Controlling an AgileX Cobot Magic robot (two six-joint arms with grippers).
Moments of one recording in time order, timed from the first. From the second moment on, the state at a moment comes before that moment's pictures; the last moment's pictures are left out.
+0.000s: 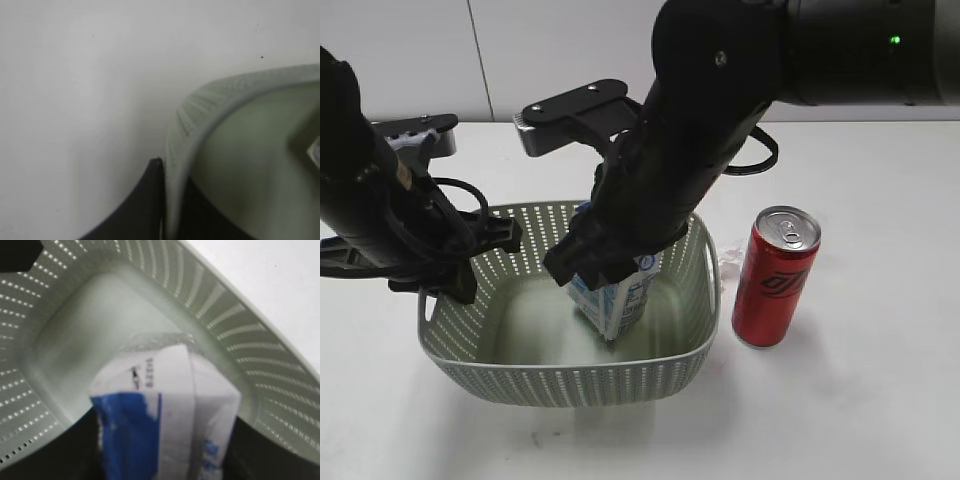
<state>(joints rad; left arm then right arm) -0.56 1.57 -0.93 -0.05 0.72 -0.51 0.86 1.83 -1.32 0.07 0.72 0.05</state>
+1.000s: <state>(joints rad) -0.56 1.57 -0.92 -0.05 0.74 -0.51 0.85 1.74 -1.49 0.07 0.90 0.01</state>
